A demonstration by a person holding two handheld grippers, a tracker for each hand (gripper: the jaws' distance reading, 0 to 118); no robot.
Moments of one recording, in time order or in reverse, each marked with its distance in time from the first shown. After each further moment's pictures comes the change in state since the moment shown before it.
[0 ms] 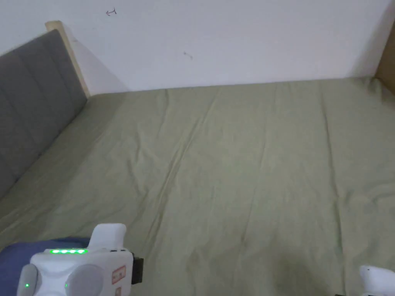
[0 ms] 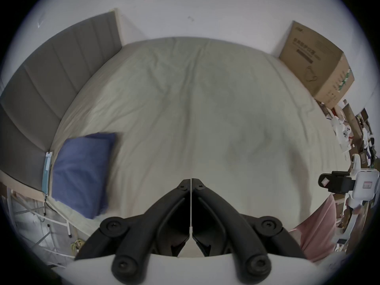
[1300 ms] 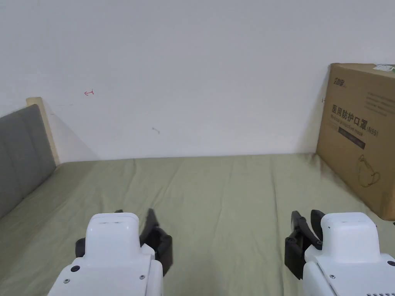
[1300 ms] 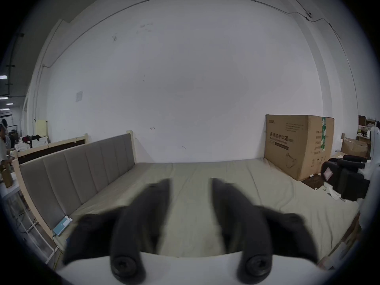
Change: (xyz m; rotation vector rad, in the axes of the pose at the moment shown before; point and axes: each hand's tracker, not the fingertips) left arm 0.164 0.003 0.155 0.890 0.132 -0.058; right arm -0.082 0.034 0.163 0.949 -0.280 0.316
